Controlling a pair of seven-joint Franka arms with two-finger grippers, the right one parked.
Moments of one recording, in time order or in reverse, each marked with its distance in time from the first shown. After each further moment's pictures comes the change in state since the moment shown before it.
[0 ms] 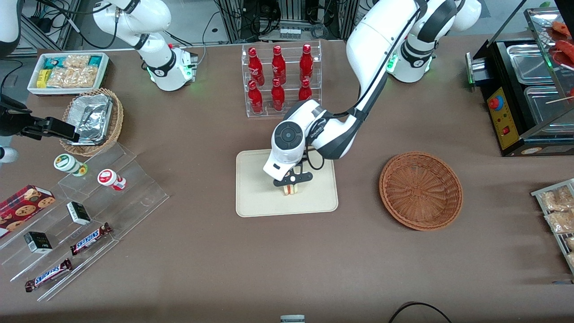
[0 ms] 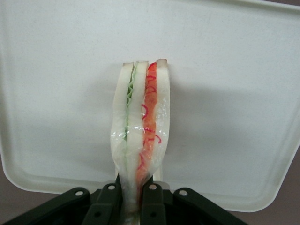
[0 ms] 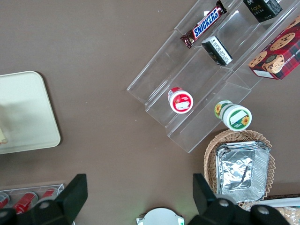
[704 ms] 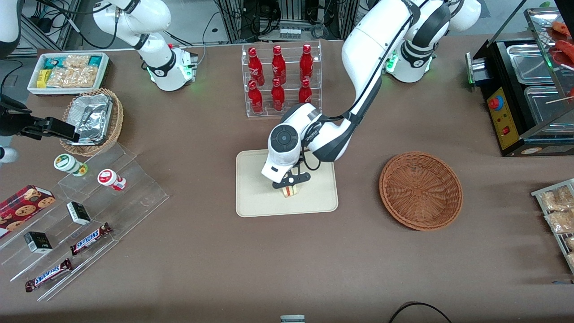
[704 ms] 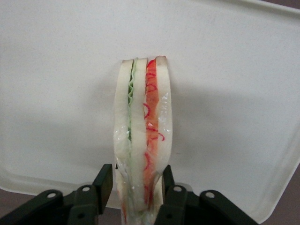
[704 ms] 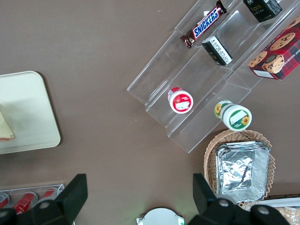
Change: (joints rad) arm -0.014 0.041 0.007 0.036 0.000 0.009 -0.059
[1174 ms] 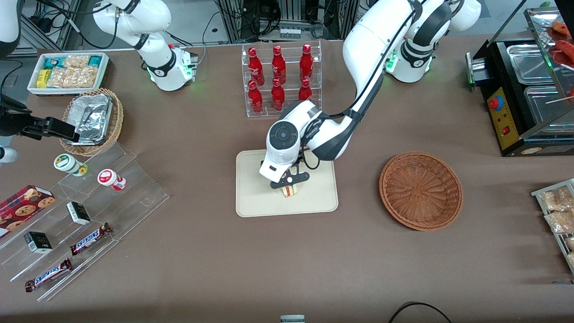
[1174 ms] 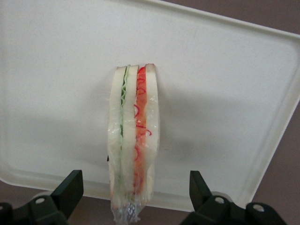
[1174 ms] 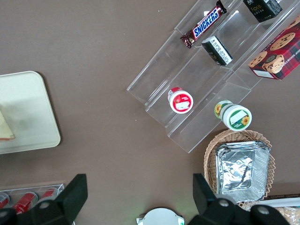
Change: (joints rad) arm 0.000 -0.029 0.001 0.044 0.000 -0.044 -0.008
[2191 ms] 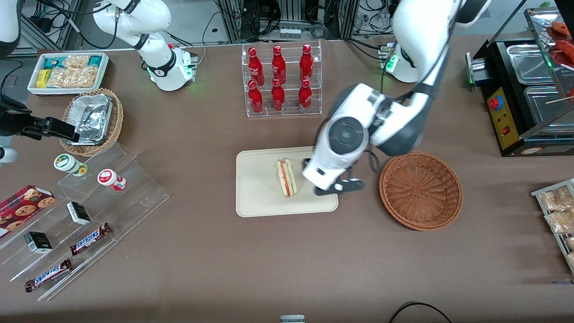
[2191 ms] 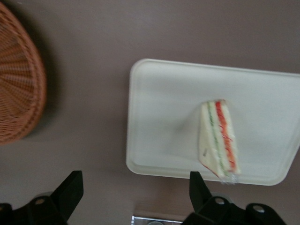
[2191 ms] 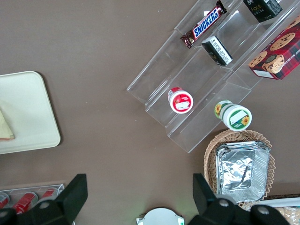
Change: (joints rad) arm 0.235 -0.220 0.029 0.002 0.007 -0.343 0.324
